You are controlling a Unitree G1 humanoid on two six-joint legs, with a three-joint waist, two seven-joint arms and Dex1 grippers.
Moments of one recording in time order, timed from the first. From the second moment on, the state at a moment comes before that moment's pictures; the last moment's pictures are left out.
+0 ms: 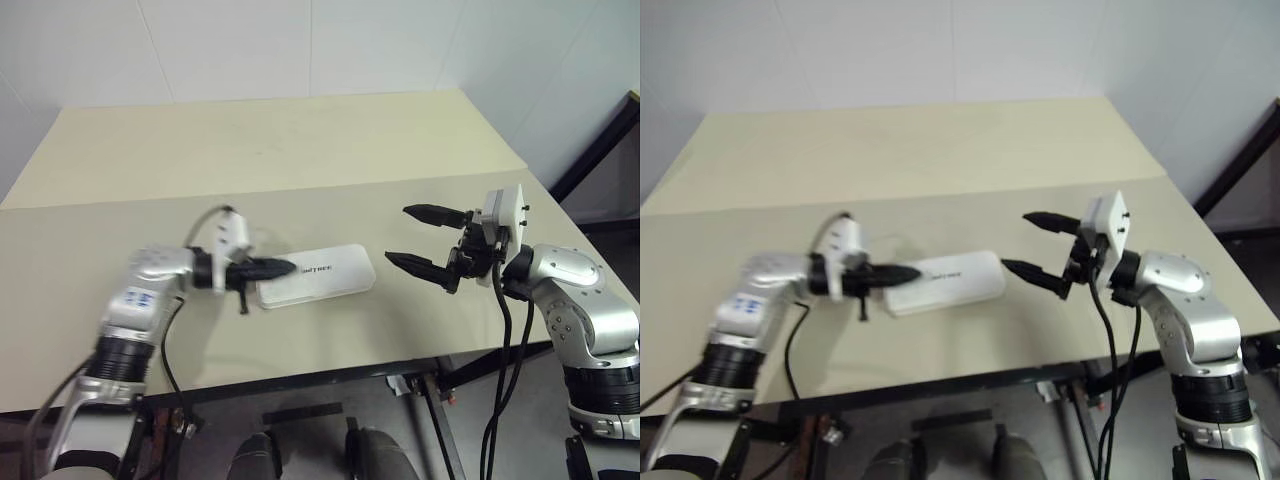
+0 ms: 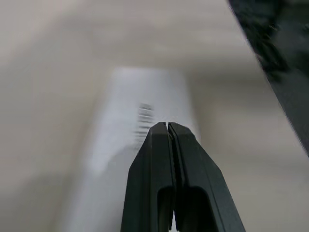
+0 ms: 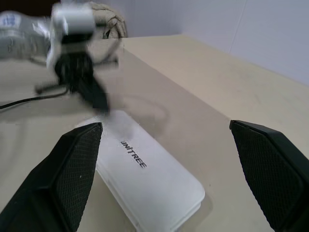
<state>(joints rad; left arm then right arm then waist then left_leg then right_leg) -0.57 0.65 0.09 0.12 -0.37 0.30 -1.13 -0.49 -0.65 -0.12 -0.14 0.56 0.36 1.04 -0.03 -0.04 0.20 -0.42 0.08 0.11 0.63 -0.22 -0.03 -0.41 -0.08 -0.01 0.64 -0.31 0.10</state>
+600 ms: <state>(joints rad) -0.36 0.69 0.30 -0.06 -0.50 0.30 -1.06 -0.48 -0.75 -0.13 -0.07 0.53 0.30 1.13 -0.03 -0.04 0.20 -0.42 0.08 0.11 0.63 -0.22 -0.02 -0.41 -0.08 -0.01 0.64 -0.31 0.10</state>
